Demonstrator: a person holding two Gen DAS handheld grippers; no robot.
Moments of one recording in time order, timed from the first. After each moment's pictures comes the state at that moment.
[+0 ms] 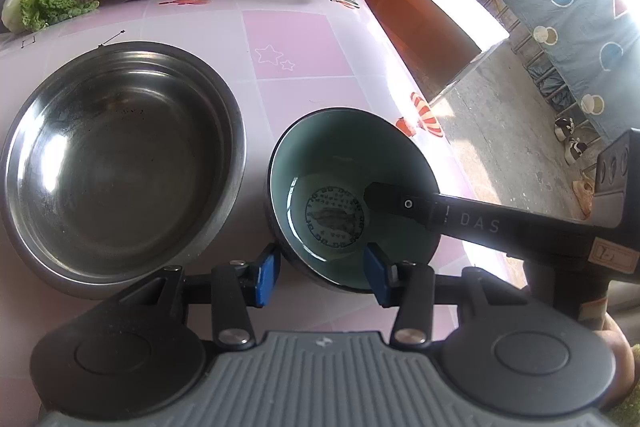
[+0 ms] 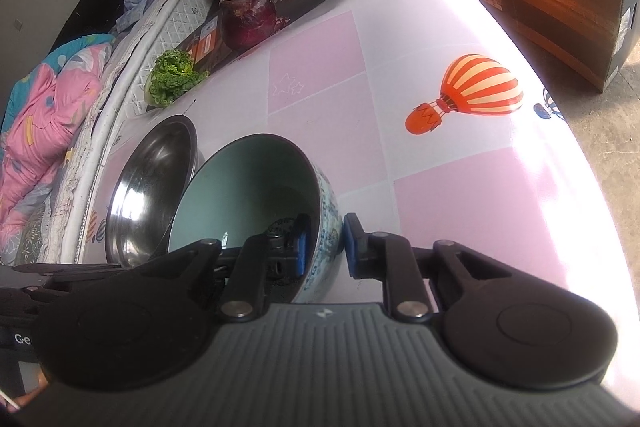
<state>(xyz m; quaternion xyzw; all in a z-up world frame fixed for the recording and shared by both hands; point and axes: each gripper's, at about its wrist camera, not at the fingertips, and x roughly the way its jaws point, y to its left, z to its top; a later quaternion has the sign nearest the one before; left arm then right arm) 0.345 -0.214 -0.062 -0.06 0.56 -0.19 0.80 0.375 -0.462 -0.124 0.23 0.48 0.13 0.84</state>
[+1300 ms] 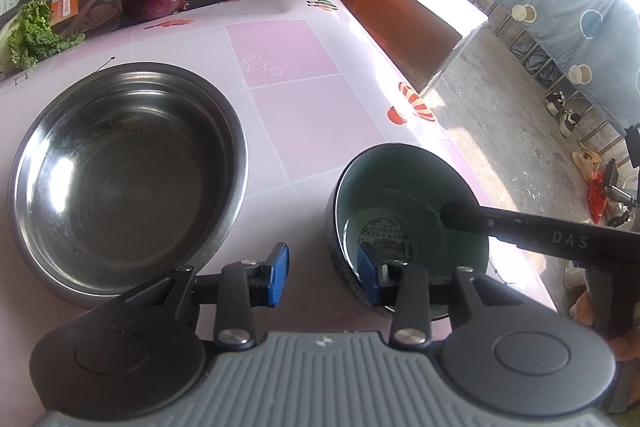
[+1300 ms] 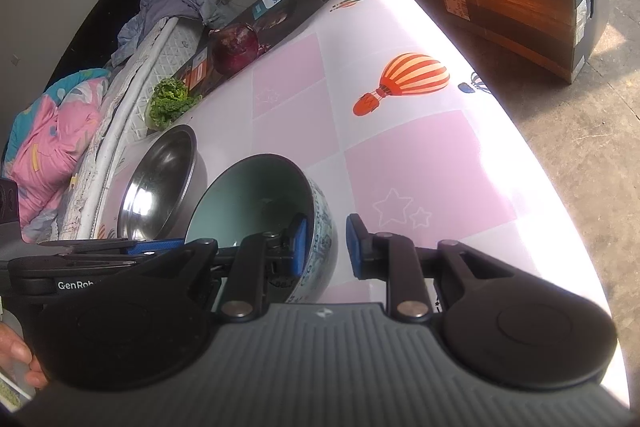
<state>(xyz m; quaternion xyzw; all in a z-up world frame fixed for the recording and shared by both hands) 0.328 -0.210 -0.059 -0.02 0.54 -0.22 0.81 0.311 -0.498 -0.110 0.26 0.45 0.10 0.85</state>
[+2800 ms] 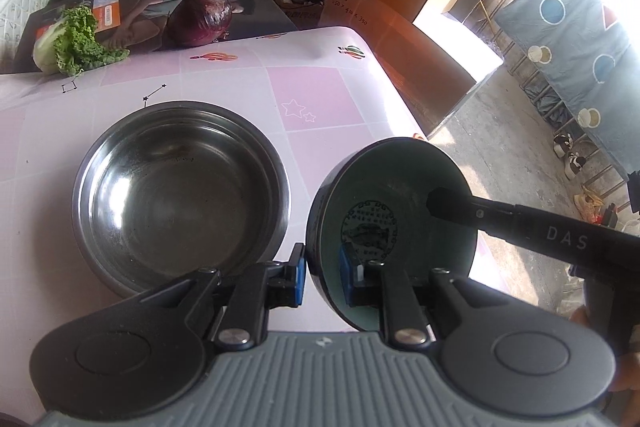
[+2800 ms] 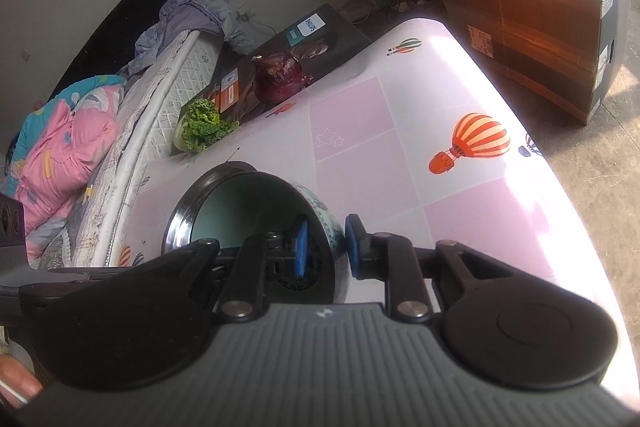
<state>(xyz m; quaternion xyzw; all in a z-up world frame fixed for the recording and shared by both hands) 0.328 -0.171 -0.012 -0.06 0.51 -0.19 0.83 0.332 -0.451 -0.045 0.24 0.42 0.11 0.87</state>
